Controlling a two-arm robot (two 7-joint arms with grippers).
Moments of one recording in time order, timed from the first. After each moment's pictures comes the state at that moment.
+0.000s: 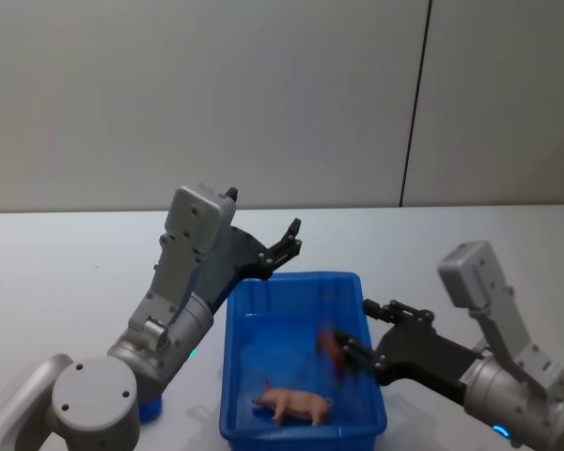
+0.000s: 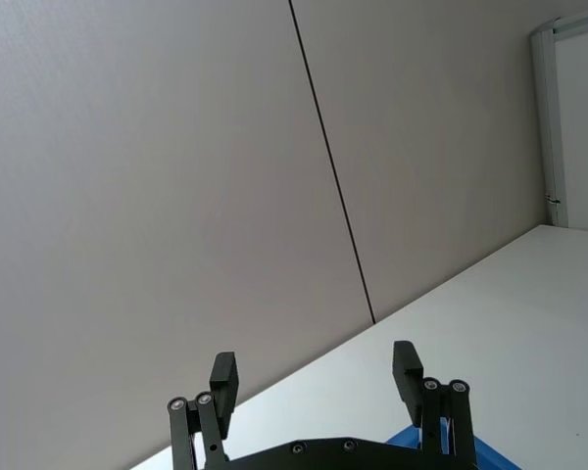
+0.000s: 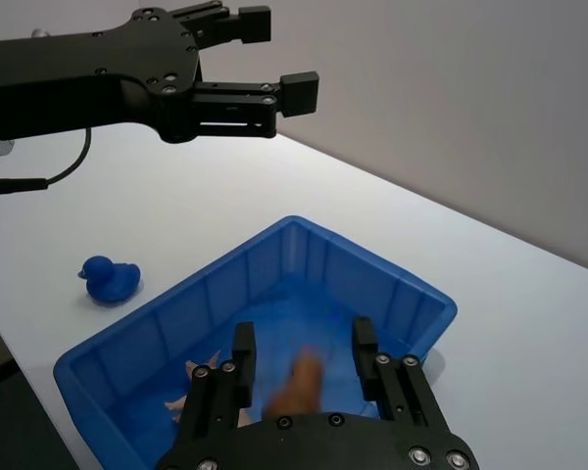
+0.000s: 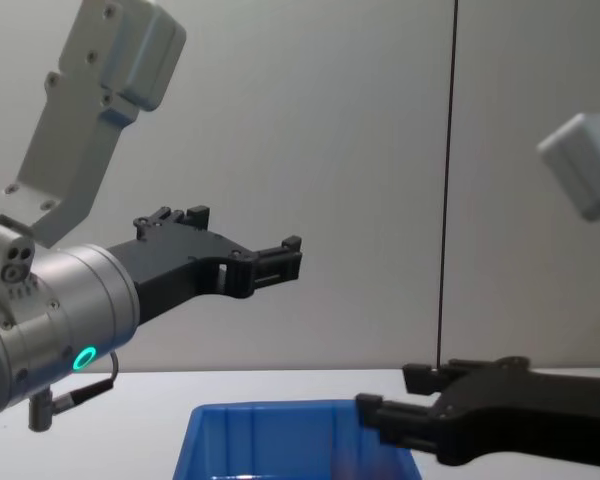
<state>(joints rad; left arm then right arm) -0.24 0.38 0.45 -1.63 -0.20 0.01 -0.01 0.08 0.30 -0.34 -1.69 0.17 0.25 0.46</state>
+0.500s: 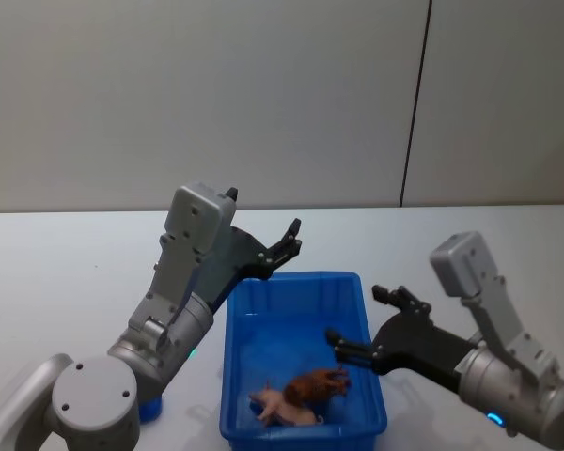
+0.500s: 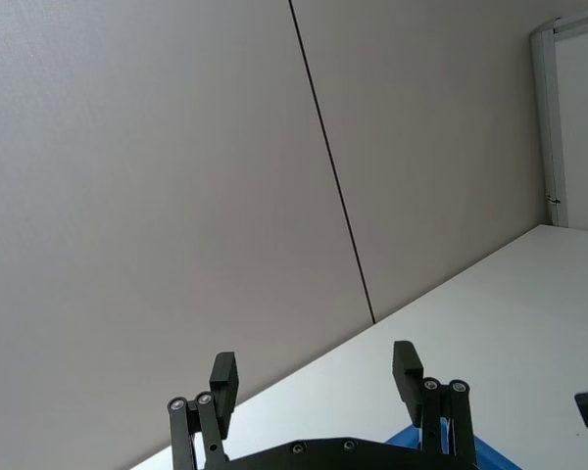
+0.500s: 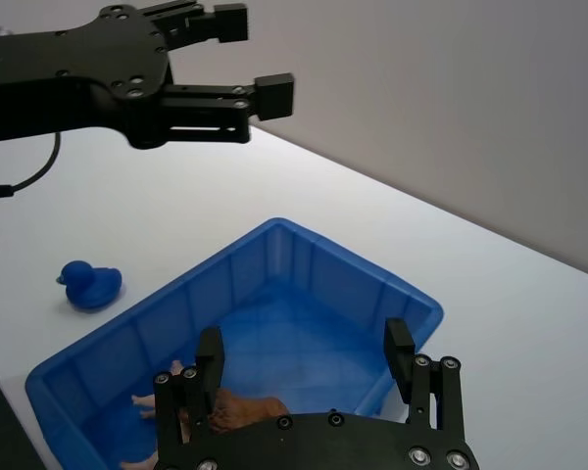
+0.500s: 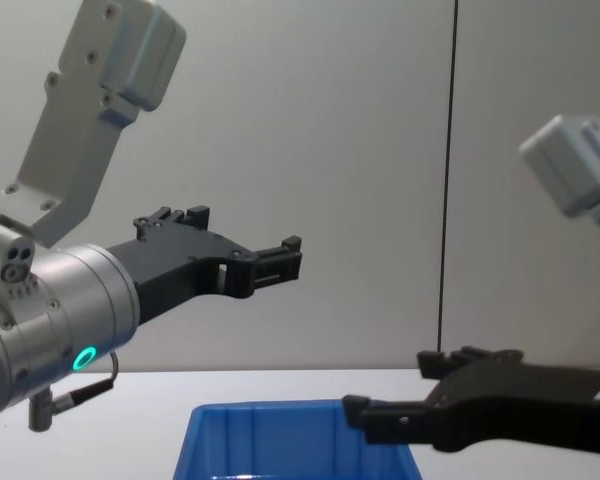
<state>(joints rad) -0.24 0.38 0.45 -1.63 -0.20 0.01 -0.01 0.12 0.28 -0.35 -1.66 0.15 0.27 0.46</state>
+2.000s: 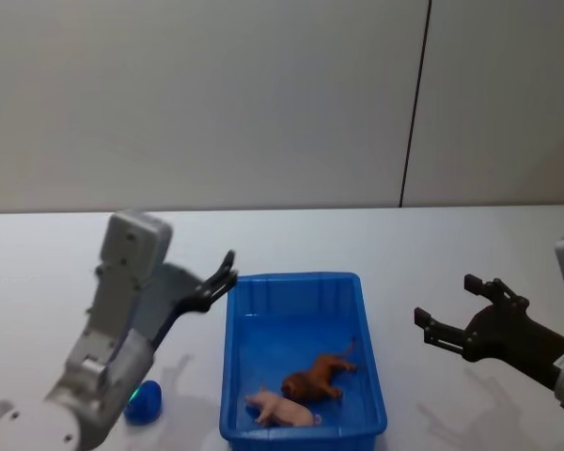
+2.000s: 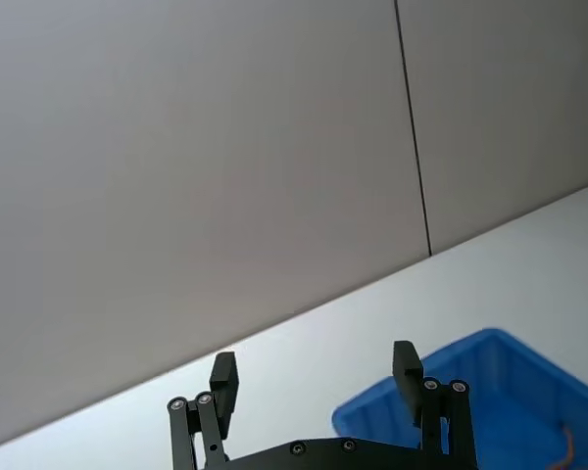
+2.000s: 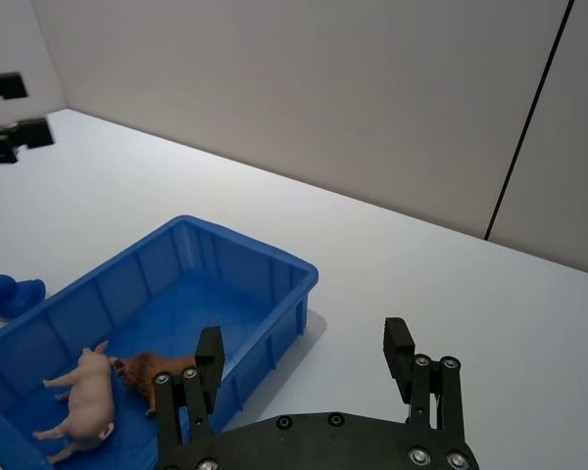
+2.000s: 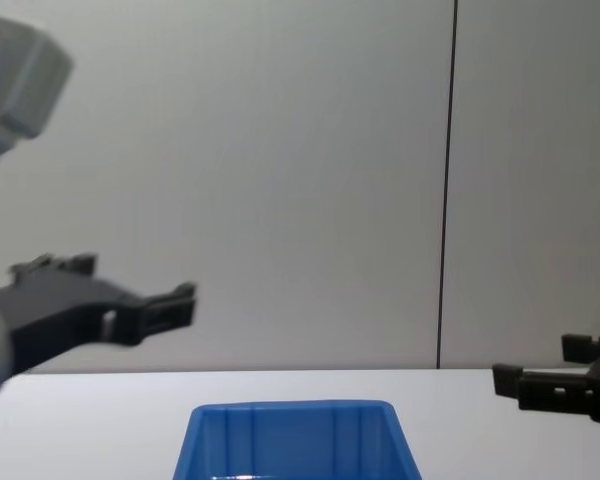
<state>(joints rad) -0.09 0.51 0.41 -1.78 -0.30 0.12 0.15 0.04 0.43 -0.22 -1.69 0.35 0.20 0.41</state>
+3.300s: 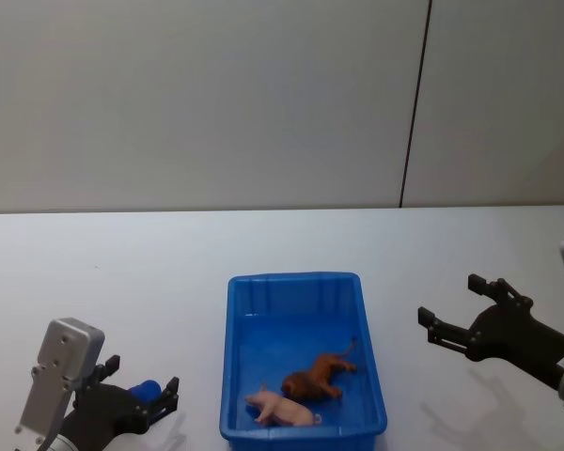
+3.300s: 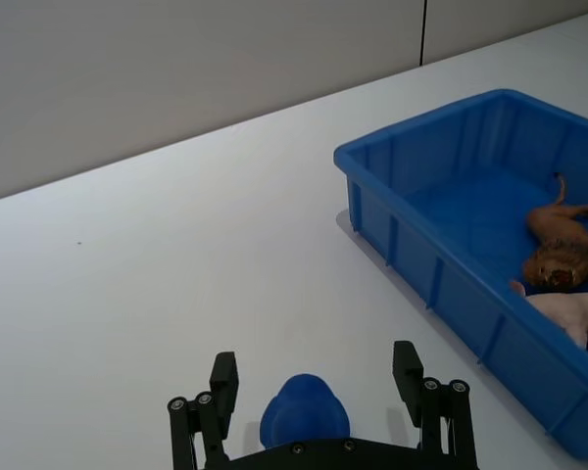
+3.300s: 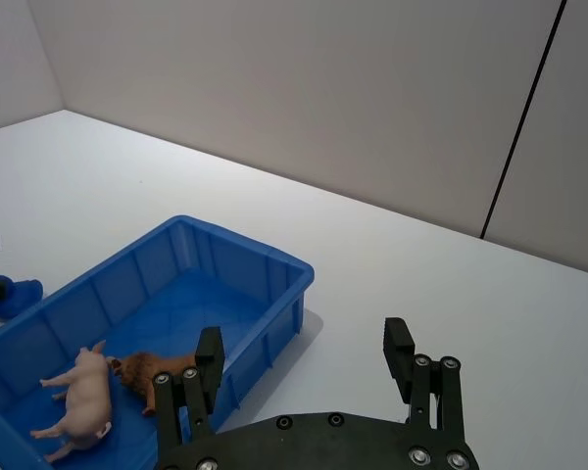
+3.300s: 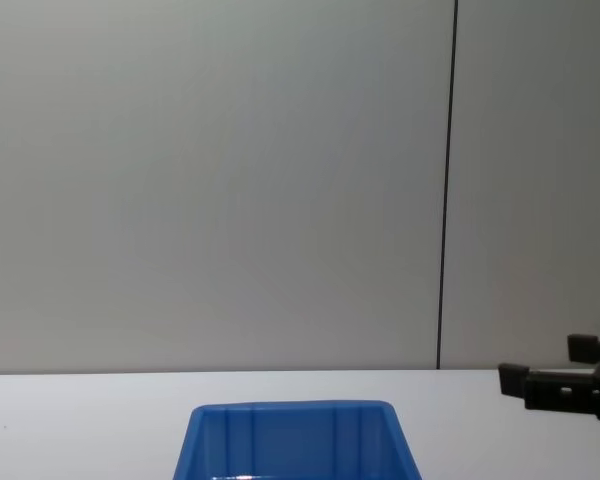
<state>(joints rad) 0.10 0.67 0.35 -1.68 -0.50 0.11 0.02 0.03 0.44 -0.22 -1.69 0.36 0.20 0.41</state>
